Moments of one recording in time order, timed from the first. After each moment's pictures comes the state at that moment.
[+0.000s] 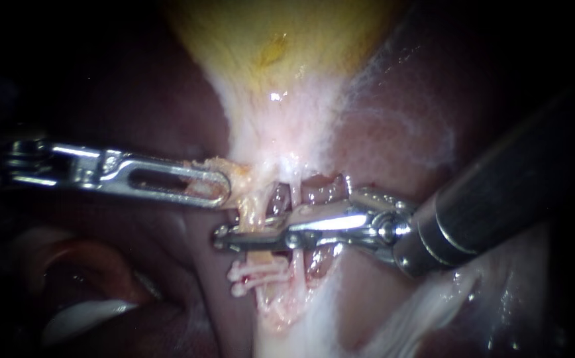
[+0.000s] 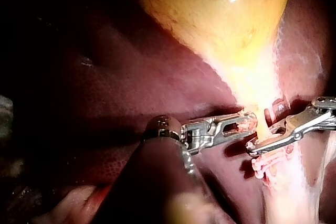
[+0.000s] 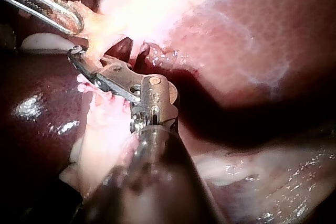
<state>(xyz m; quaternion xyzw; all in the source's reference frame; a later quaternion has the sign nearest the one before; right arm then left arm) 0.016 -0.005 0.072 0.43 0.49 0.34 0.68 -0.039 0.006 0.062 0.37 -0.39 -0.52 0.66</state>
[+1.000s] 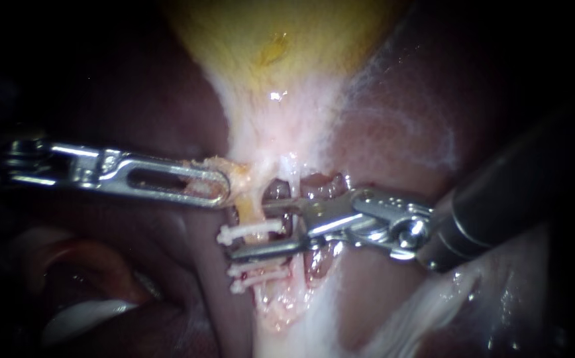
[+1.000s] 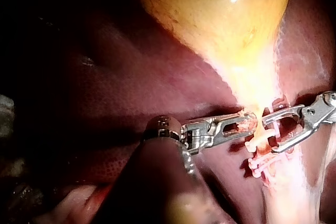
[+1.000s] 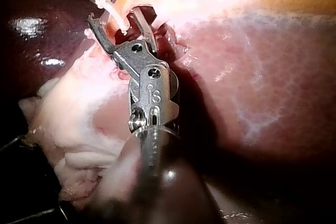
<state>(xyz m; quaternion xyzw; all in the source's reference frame) 0.012 -0.004 0.071 0.27 0.58 0.17 0.75 -0.038 0.006 0.062 0.38 -0.39 -0.53 0.66</state>
